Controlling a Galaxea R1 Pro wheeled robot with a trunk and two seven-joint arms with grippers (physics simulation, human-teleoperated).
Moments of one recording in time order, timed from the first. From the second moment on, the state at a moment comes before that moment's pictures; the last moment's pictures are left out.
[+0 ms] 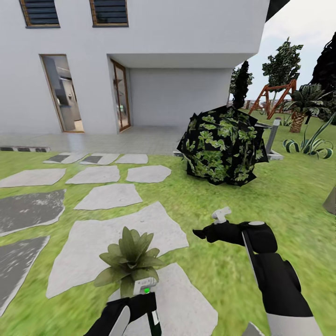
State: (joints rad) left arm -0.29 -0.11 -0.21 -0.87 0.43 0.50 -0.04; right arm -0.51 0.02 -0.02 -1.59 0.40 1.03 0.80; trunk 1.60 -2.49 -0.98
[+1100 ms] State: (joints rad) left arm -0.32 -0.10 -0.05 -0.82 0.44 0.51 0.19; right arm -0.52 0.03 -0.01 -1.61 0.39 1.03 0.80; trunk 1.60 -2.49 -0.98
